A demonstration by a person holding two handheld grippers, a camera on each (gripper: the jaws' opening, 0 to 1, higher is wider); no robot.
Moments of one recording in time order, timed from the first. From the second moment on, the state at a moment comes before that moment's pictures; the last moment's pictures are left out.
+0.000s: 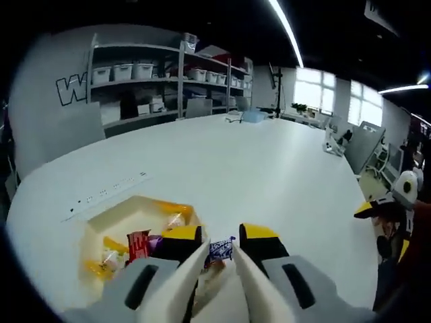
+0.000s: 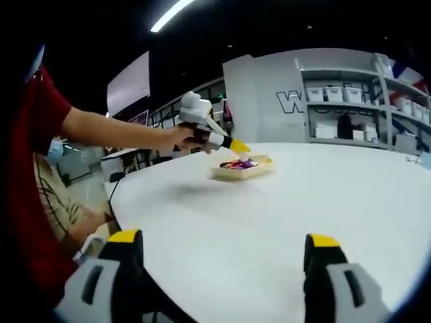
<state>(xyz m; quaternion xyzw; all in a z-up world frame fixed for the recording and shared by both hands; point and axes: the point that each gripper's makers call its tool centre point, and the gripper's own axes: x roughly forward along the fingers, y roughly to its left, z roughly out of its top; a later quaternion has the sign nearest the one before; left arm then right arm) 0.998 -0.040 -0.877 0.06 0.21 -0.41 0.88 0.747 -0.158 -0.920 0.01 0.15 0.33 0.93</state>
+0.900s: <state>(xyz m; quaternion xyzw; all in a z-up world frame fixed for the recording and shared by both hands) 1.015 0.008 -0.852 0.05 0.17 -0.35 0.92 0.747 -0.150 -0.921 0.00 0.15 0.34 0.93</state>
